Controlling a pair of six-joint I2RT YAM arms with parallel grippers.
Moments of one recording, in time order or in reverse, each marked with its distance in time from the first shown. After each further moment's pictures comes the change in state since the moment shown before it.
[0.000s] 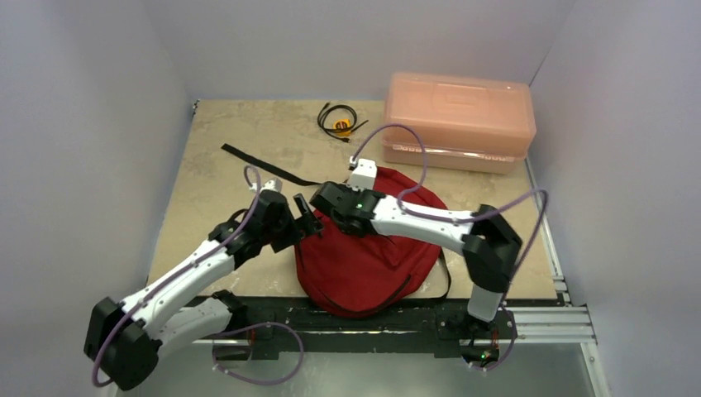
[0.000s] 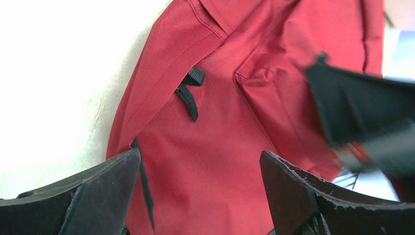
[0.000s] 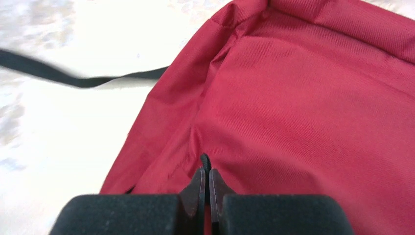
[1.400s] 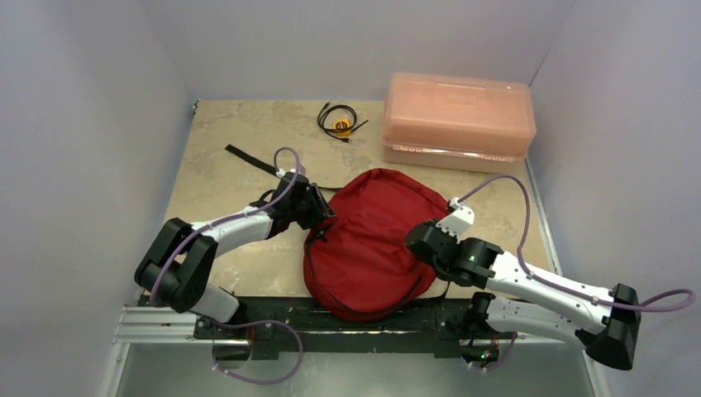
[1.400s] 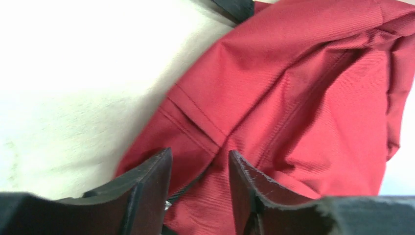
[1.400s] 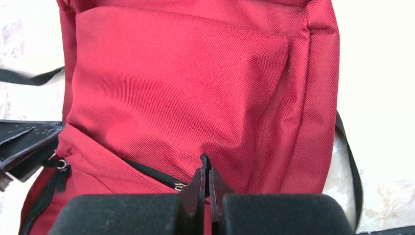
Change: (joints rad) left arm 0.083 0.631 0.085 0.513 0.149 0.051; right arm -0.034 -0.955 -0.754 -0.063 -0.138 0.206
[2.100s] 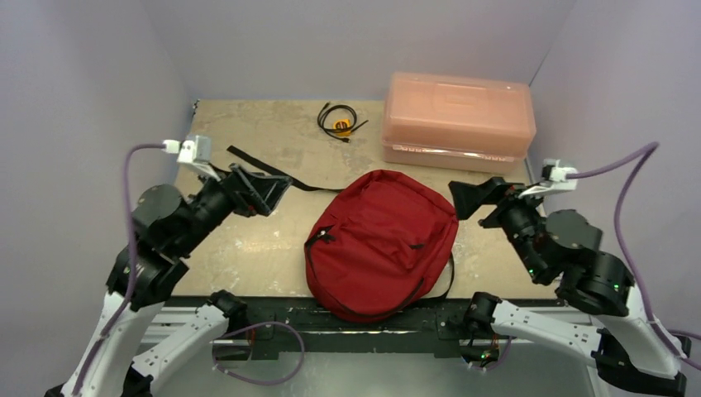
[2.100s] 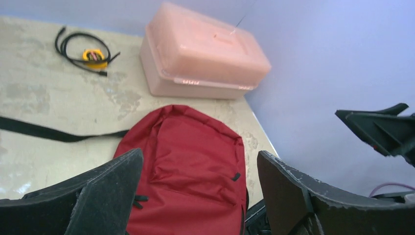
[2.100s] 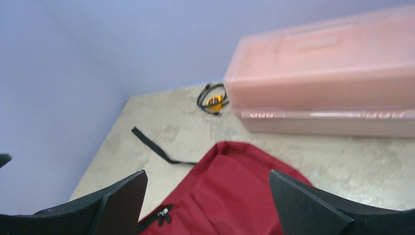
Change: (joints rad) left arm 0.008 -0.804 0.438 -0.573 -0.039 0.336; right arm -0.006 -0.328 0.482 0.044 0.055 -0.813
